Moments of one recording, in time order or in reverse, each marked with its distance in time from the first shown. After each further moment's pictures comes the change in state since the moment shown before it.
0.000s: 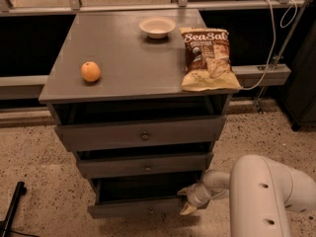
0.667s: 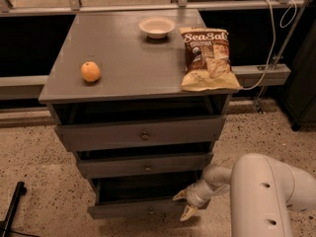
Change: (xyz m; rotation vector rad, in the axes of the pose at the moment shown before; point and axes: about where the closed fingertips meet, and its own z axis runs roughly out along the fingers) arm -0.034 0.028 -0.020 -0.178 -0.121 -0.113
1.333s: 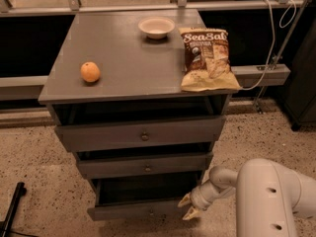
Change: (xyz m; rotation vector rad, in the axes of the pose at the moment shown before) arm 0.008 0.018 -0.007 -0.021 -0.047 0.013
